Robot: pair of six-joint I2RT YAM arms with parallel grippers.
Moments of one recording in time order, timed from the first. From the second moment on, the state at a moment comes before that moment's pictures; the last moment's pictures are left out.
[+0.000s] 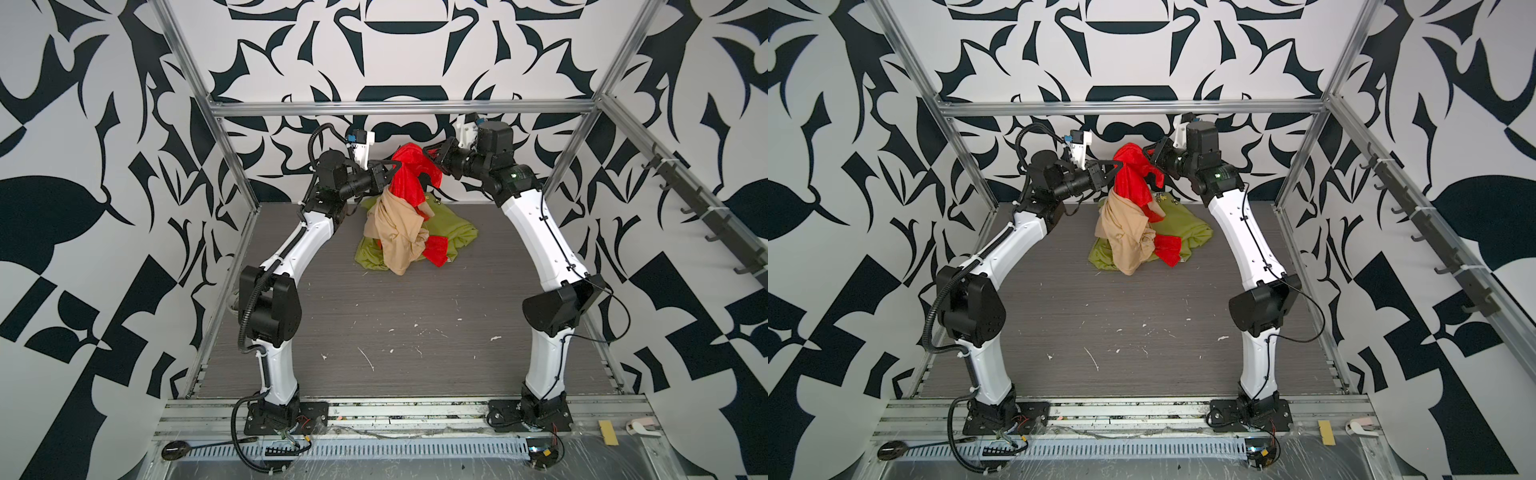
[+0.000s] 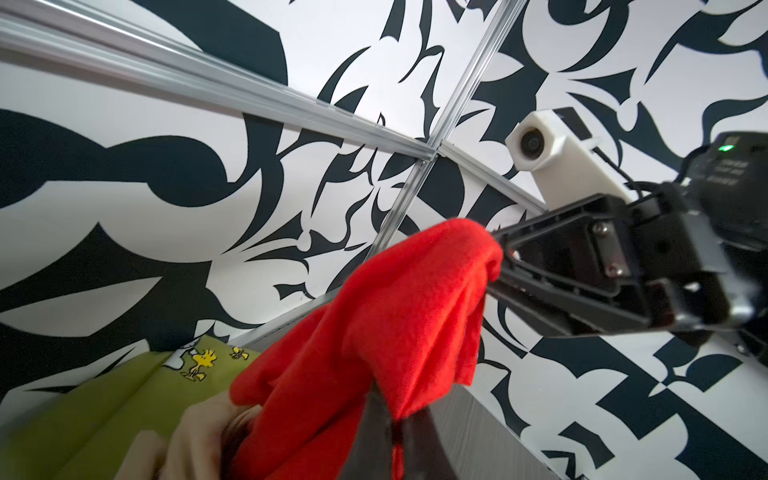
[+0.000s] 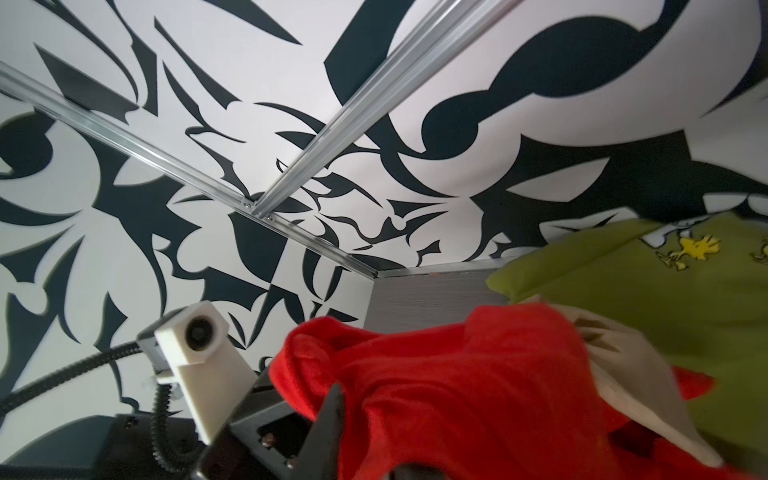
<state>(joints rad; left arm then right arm) -0.35 1.92 1.80 0.25 0.71 -0.57 0.34 2.00 2.36 -0.59 -0.41 0.81</state>
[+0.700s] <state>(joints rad) -0.33 2.00 1.86 0.38 0.68 -0.76 0.32 1.87 2.16 -0.59 -0.42 0.74</state>
